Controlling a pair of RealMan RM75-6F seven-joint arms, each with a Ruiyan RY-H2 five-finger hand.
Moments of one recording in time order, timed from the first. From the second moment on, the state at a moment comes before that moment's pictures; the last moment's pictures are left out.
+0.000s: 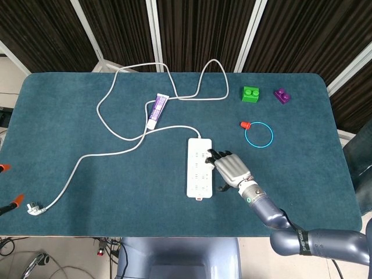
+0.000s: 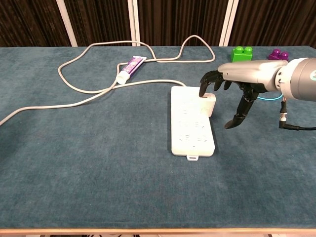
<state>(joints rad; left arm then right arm) -0.02 -1.11 -0.12 -1.70 1.40 1.59 0.11 0.92 -1.34 0.07 -1.74 -0.80 0.87 -0.45</state>
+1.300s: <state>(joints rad) -0.02 -1.11 -0.11 -1.71 1.40 1.58 0.11 0.16 -1.16 -0.14 -1.70 -1.60 1.74 -0.20</state>
